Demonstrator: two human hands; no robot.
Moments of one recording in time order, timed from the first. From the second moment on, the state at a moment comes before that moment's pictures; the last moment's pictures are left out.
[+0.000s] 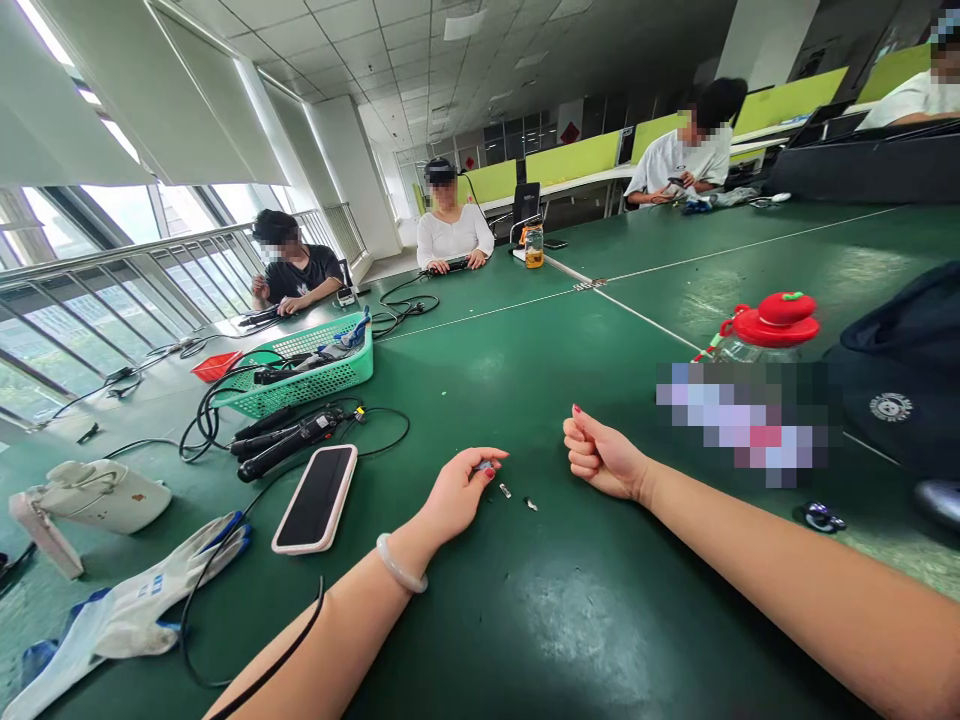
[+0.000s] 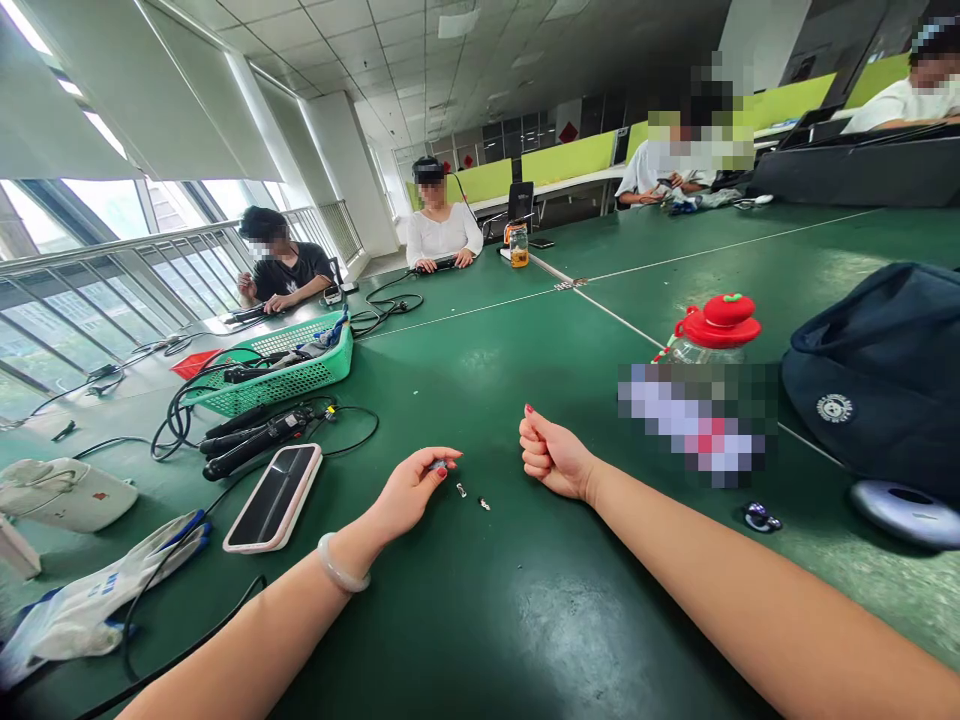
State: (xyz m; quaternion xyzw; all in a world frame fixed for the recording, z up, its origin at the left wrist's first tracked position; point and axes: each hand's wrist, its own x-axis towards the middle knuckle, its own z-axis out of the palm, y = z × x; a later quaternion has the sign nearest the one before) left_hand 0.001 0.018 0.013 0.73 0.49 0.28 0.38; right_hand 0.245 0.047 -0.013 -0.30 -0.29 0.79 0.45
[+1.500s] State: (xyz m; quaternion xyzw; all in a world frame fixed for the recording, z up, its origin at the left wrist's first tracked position) left_hand 0.017 0.138 0.032 0.95 0.26 -0.01 -0.16; right_hand 0.175 0.152 -0.016 -0.16 -0.97 -0.12 0.12
